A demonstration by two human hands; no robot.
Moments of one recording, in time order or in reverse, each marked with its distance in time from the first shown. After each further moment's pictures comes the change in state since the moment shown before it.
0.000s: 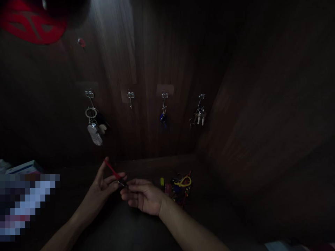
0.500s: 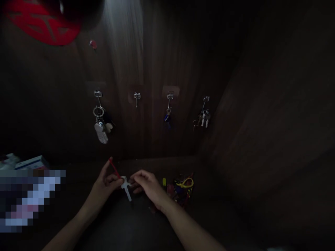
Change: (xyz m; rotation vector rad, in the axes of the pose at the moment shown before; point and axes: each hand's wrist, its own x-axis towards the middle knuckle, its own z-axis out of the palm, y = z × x) left_hand 0.006 -0.007 -0.005 0.127 0.119 0.023; right_hand 0.002 -0.008 0.012 -0.498 0.219 -0.356
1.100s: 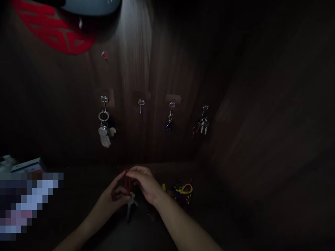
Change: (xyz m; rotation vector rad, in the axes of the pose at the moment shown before) left_hand -0.013 -0.013 0.005 -0.001 -0.216 -0.040; right_hand 0.023 -0.024 0.024 0.095 0.034 -0.018
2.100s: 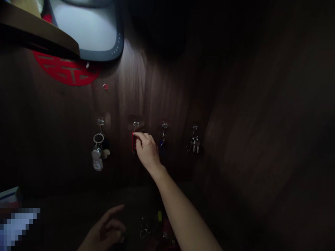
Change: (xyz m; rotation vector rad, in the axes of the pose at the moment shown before) left_hand 0.013 -0.032 -0.008 -0.043 -0.102 0.042; right_hand 0.058 -0.144 0.004 -1.113 0.392 -0.994
